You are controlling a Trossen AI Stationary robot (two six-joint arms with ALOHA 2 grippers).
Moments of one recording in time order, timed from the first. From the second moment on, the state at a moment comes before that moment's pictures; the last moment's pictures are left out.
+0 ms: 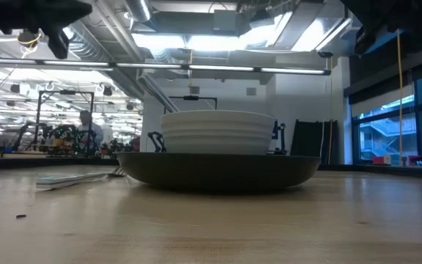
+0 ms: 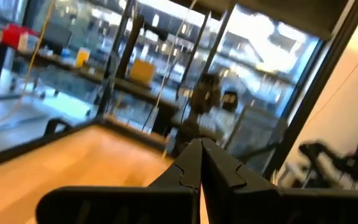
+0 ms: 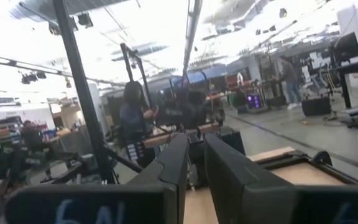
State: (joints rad) left arm 0.08 0.00 0.27 -0.09 -0.08 -0.39; right arm 0.03 0.33 0.18 0.48 0.05 0.25
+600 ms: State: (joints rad) left arm 0.08 0.00 0.01 0.30 -0.02 -0.44; right arm 0.03 0.27 0.01 0.67 0.05 0.27
